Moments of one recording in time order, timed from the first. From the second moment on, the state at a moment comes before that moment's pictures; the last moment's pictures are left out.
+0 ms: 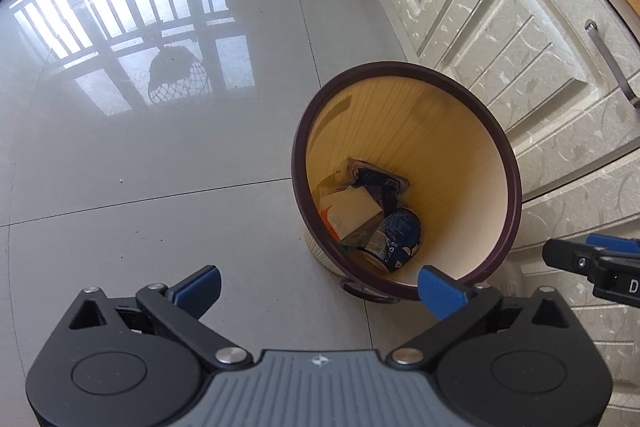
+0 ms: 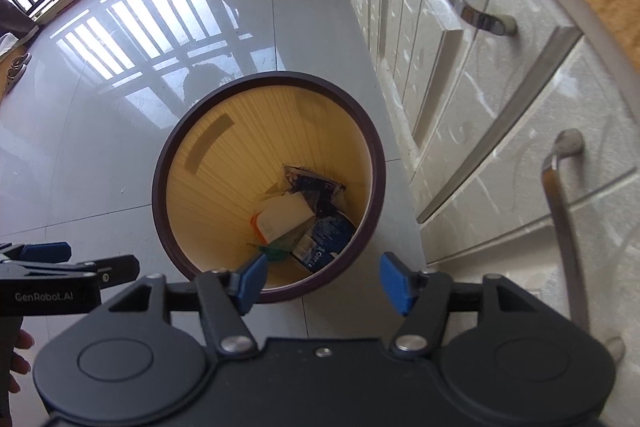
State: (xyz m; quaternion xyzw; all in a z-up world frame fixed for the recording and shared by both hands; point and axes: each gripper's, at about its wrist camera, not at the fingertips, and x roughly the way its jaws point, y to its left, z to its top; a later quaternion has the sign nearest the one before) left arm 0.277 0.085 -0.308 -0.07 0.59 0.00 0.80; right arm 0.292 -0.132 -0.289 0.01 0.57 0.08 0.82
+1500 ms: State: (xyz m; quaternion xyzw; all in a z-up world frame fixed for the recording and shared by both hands) left arm 0.139 0.096 -0.151 -0.09 0.43 0.00 0.90; right arm 0.155 -0.148 -0.143 -0.04 0.41 0.06 0.91
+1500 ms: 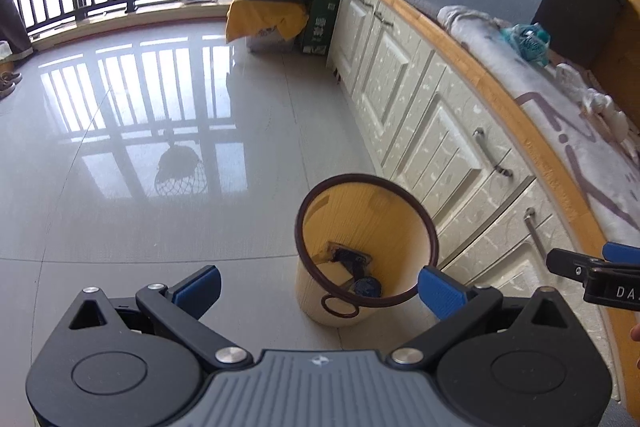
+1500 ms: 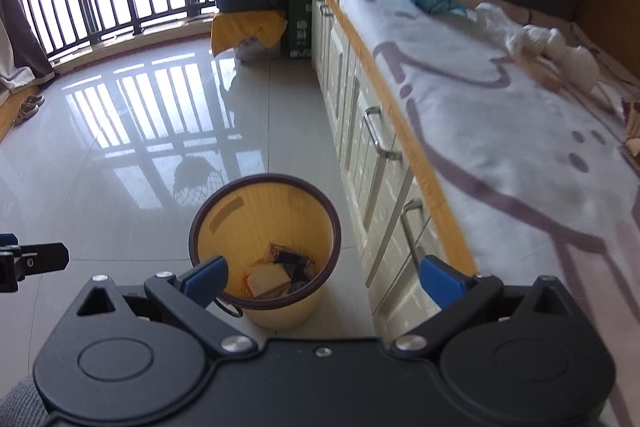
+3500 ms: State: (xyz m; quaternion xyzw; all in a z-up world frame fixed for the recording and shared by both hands) left arm 0.259 -0.221 -0.086 -0.07 0.31 -0.20 0.93; right arm 0.206 -0.478 -0.108 0.31 0.21 -0.22 0.90
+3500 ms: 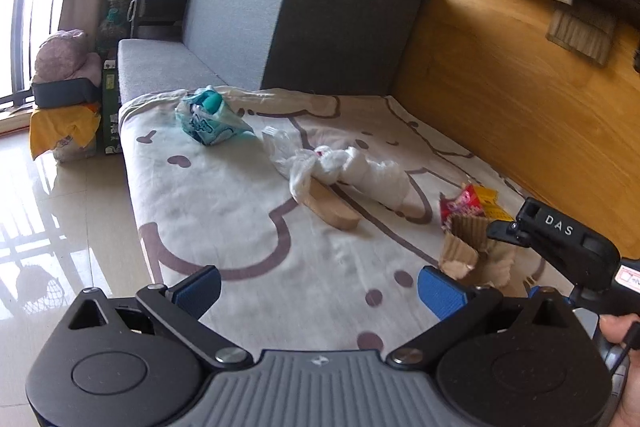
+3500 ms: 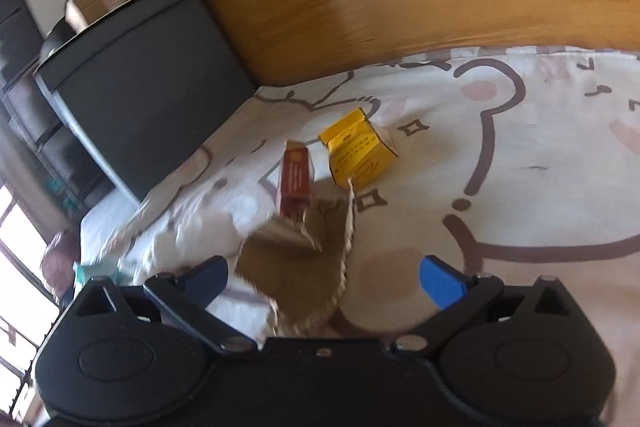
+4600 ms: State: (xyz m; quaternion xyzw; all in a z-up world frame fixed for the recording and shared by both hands) left arm 0.364 -0.255 -0.116 -0.16 0.39 -0.16 0.89; right arm 0.228 -0.448 -0.132 0.28 0.16 -0.32 0.89
